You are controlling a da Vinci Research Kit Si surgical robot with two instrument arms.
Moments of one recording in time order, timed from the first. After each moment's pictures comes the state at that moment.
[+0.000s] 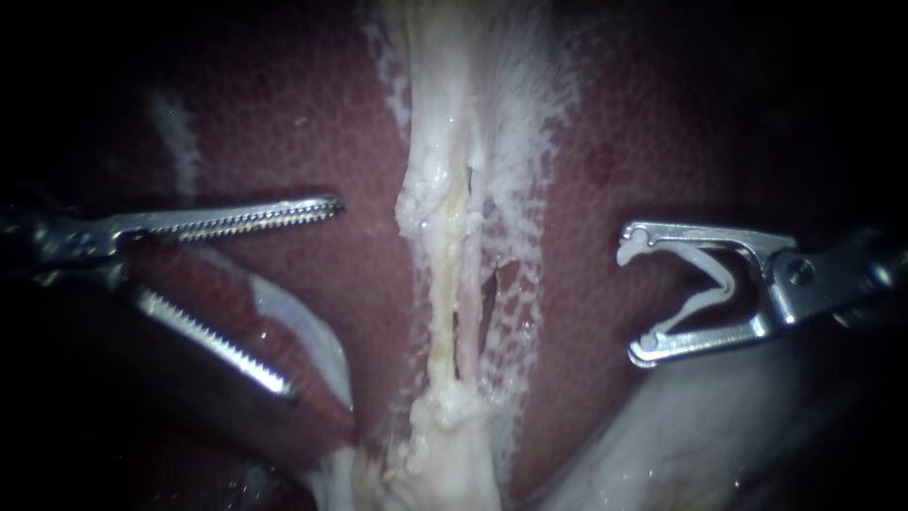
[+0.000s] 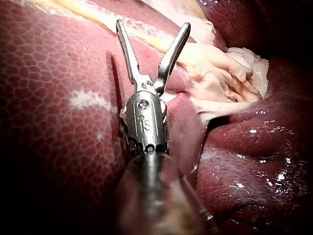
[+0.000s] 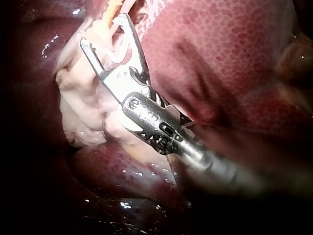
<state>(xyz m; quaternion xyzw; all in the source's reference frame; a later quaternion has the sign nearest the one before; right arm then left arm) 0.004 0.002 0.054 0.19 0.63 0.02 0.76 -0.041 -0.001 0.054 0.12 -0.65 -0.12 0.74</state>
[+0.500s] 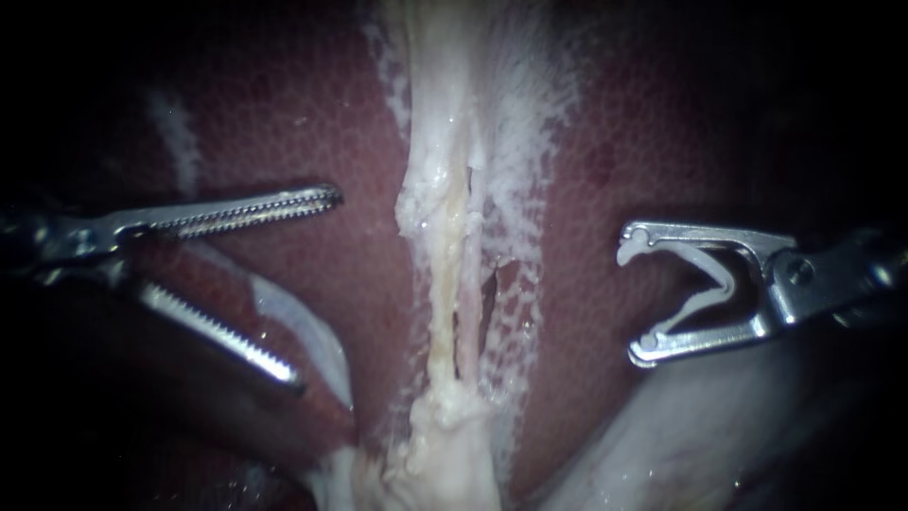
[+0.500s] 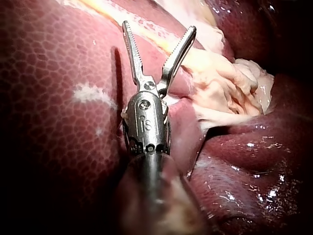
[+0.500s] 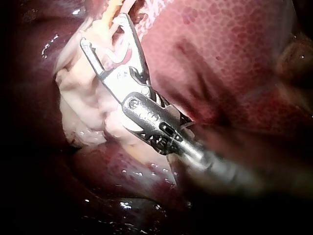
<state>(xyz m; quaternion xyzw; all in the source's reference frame) 0.004 0.002 0.054 0.19 0.63 0.02 0.76 -0.041 0.000 0.054 0.13 -0.63 -0.17 0.75</state>
